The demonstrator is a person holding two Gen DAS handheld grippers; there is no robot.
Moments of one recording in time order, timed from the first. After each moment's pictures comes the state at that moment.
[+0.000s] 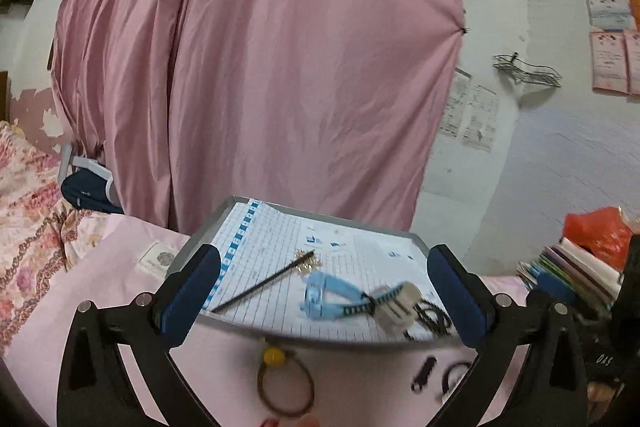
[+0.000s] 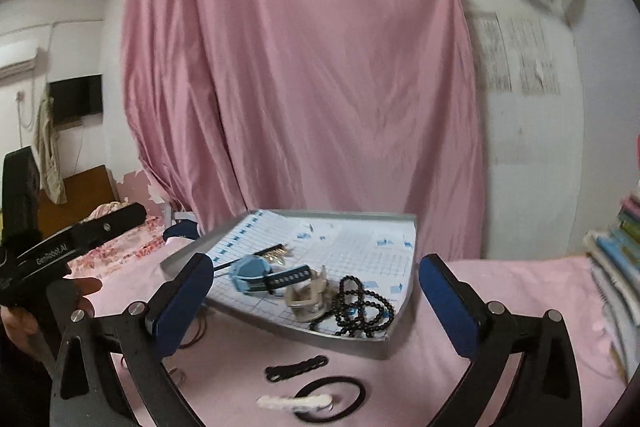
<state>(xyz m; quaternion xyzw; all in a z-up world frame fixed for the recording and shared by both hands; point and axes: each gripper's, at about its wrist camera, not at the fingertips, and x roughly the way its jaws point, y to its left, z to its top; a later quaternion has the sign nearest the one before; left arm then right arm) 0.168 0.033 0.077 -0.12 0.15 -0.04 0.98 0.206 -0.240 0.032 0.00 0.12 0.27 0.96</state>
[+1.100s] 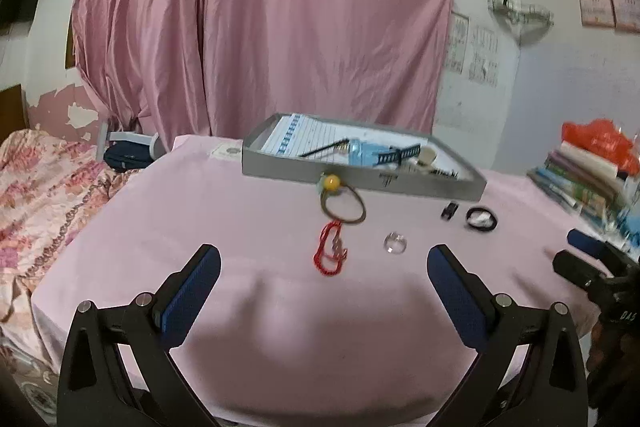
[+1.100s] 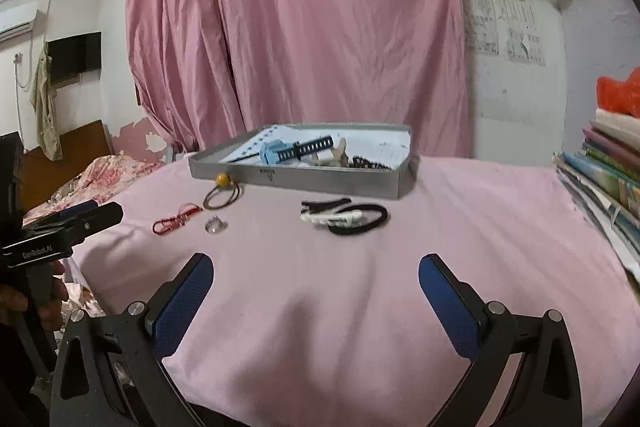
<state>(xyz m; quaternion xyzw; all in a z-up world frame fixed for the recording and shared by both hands) 0.038 0.019 0.001 -0.06 0.23 -0.01 0.97 0.101 -0.245 -0.049 -0.03 0.20 0.25 0.95</state>
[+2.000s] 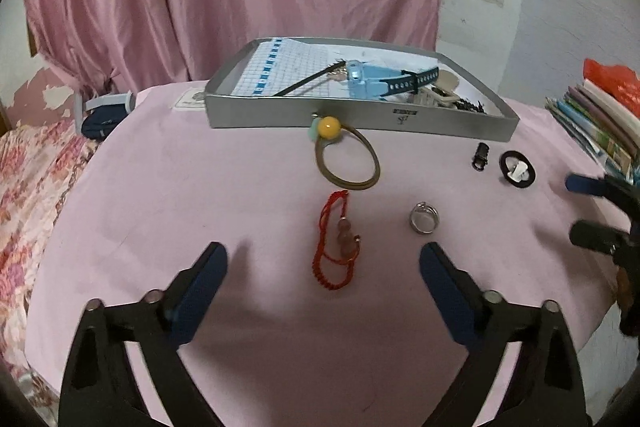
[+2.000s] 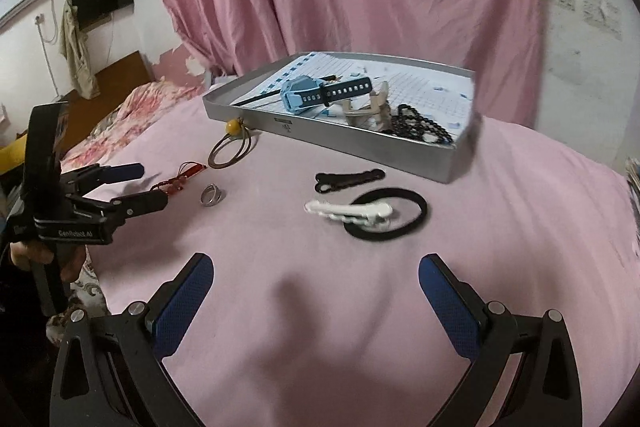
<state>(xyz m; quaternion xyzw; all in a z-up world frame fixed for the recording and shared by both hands) 0.118 0.025 -0.018 -0.01 0.38 -0.03 0.92 0.189 -0.225 -0.040 -0.09 0.34 0.34 0.87</state>
